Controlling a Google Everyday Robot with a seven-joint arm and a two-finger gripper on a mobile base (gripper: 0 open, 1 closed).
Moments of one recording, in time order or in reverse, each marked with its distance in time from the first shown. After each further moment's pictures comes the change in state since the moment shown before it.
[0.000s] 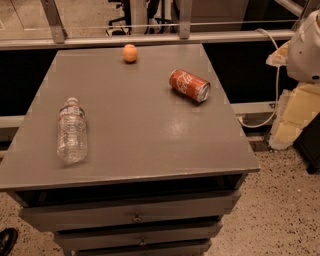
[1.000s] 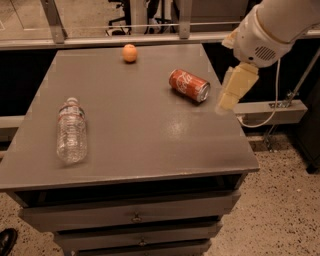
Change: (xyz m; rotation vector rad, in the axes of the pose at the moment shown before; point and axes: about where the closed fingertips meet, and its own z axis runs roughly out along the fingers) arm -0.080 -0.074 0.051 0.057 -0.197 -0.034
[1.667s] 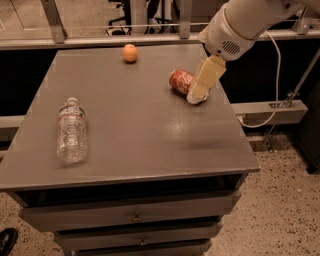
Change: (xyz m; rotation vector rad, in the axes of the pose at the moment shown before) arm -0.050 -0.030 0.036 0.005 -0.103 -0.006
